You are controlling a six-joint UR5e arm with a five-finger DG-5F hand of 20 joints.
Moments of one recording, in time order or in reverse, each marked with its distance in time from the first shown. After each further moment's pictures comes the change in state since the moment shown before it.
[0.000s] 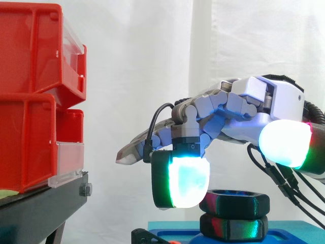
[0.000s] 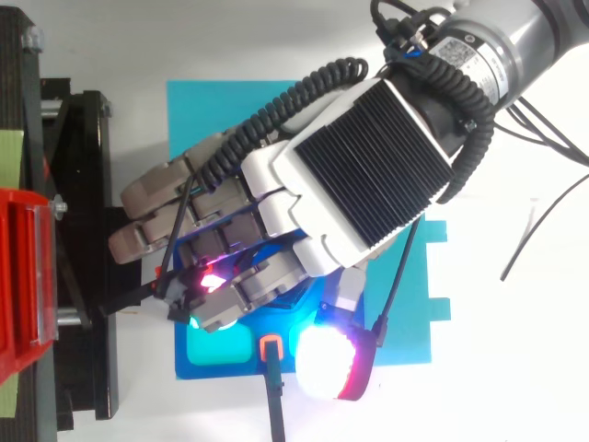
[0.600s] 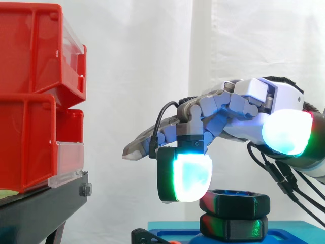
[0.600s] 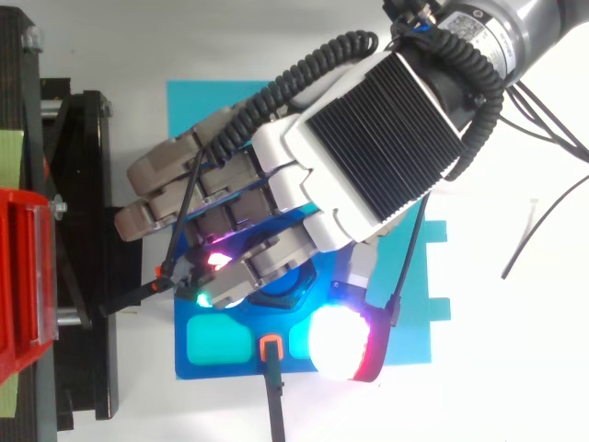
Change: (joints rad) arm -0.022 0.000 -0.001 0.024 -0.030 -0.001
